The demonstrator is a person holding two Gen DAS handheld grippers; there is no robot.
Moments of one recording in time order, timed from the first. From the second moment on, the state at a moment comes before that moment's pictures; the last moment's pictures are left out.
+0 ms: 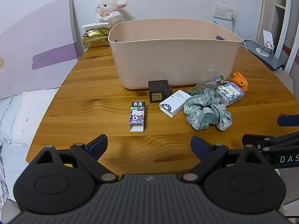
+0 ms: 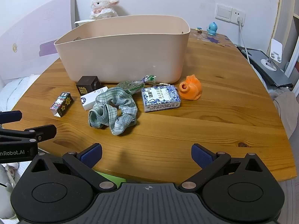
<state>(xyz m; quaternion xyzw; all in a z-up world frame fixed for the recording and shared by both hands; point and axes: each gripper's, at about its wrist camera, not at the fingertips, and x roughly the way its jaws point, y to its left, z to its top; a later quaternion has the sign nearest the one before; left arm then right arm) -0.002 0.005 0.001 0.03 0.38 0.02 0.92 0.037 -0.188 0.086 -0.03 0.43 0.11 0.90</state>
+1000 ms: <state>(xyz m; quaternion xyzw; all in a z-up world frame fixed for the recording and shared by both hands) 0.000 0.010 -0.003 0.03 0.39 0.01 0.92 0.042 -0.177 0.083 -0.04 0.42 0.12 0.90</state>
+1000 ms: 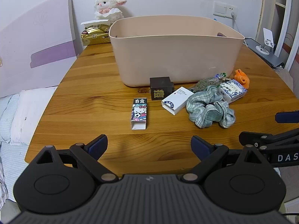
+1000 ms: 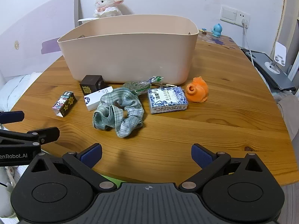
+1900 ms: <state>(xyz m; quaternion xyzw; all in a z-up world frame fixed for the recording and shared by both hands) 0.006 0.019 -0.005 0.02 0.39 0.02 0.92 0.045 -0.163 0.086 -0.05 0.41 0.12 0.90</state>
